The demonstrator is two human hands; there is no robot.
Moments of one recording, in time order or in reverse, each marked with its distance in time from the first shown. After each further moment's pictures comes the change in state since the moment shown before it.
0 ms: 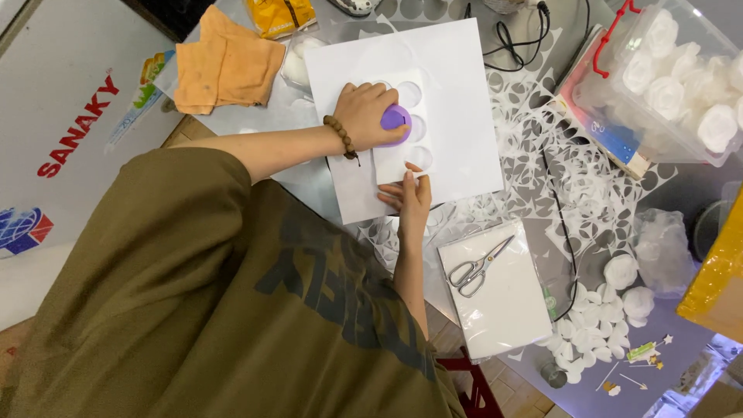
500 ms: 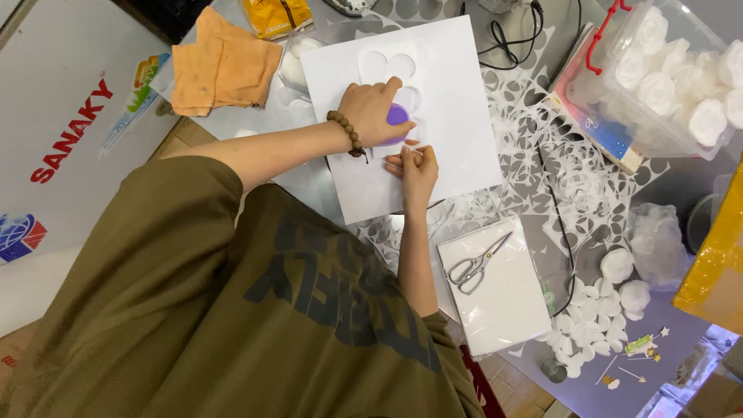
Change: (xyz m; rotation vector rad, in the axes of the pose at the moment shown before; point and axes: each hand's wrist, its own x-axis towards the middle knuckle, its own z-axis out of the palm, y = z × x) left_hand 0.016 0.018 -0.019 -0.041 -0.255 -0.155; right_hand 0.055 -0.009 0.010 -0.136 0.004 -0.159
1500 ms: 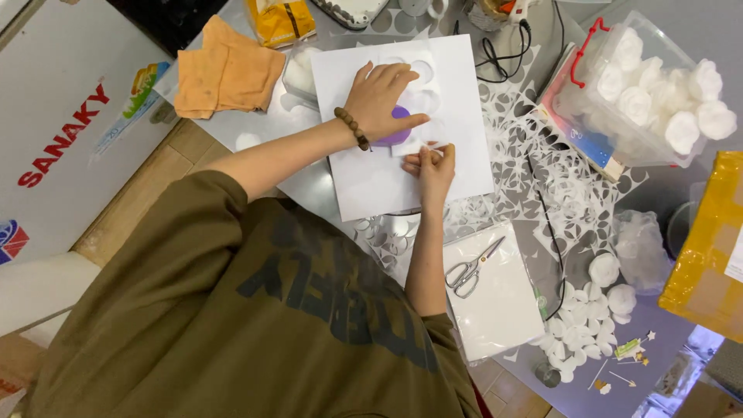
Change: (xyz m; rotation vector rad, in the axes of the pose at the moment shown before) left_hand 0.011 -0.010 0.013 0.092 0.593 0.358; right_hand 0.015 -0.014 -0.029 -0.078 0.010 -0.103
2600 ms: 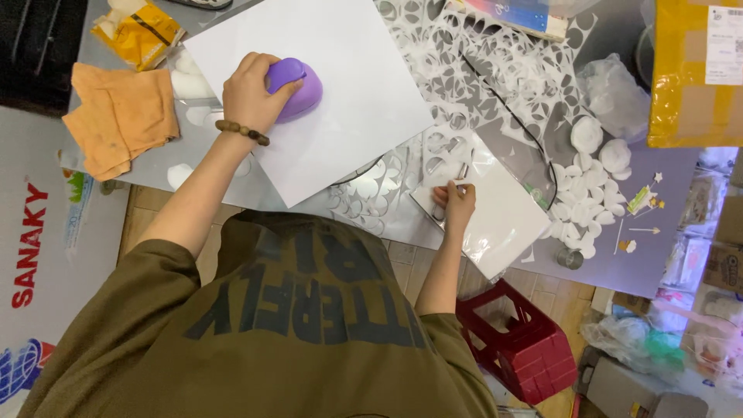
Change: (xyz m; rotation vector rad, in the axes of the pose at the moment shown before) left_hand -0.022 -0.006 -0.027 -0.222 -0.205 -0.228; right_hand -0.137 0.119 -0.205 0.027 0.672 0.230
